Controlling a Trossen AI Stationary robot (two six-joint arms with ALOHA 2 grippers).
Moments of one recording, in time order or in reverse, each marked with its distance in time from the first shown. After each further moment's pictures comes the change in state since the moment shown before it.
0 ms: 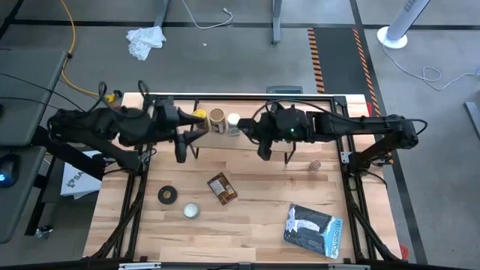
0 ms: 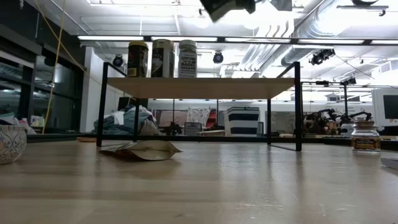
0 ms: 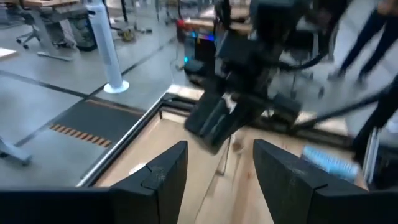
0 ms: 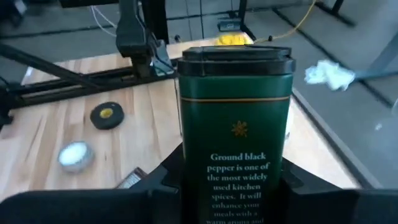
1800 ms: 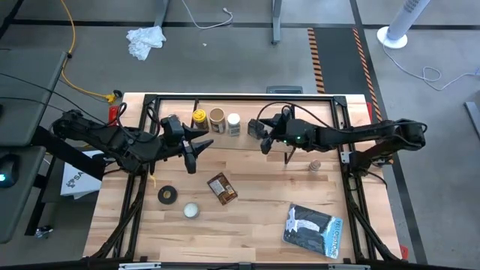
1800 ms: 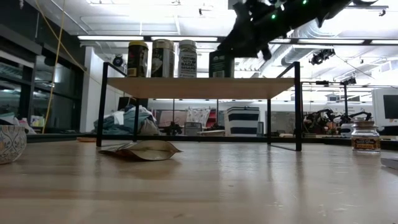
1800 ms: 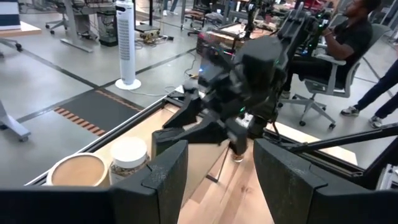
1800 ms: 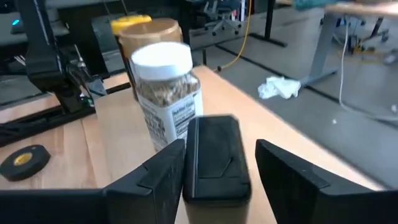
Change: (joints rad) left arm -0.123 -0.051 -0.307 0.297 -0.224 -0.174; right arm -0.107 -0.088 -0.610 0.717 0.159 0.097
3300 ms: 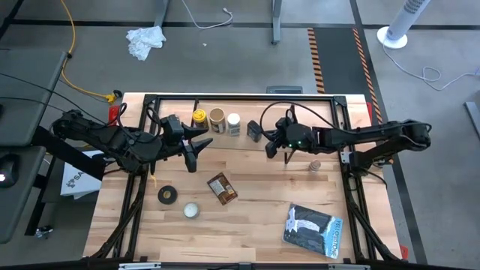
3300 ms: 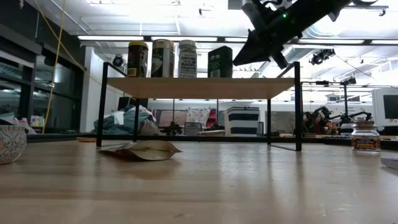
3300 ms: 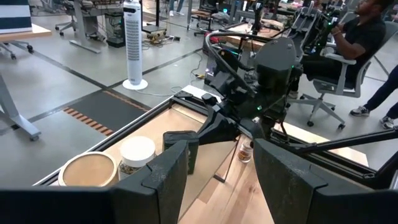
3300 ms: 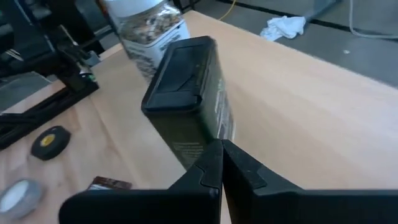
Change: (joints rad) left arm 0.000 0.000 0.000 -0.015 -0.027 -0.001; right arm 0.045 -0.073 0.000 -0.277 -0.011 0.290
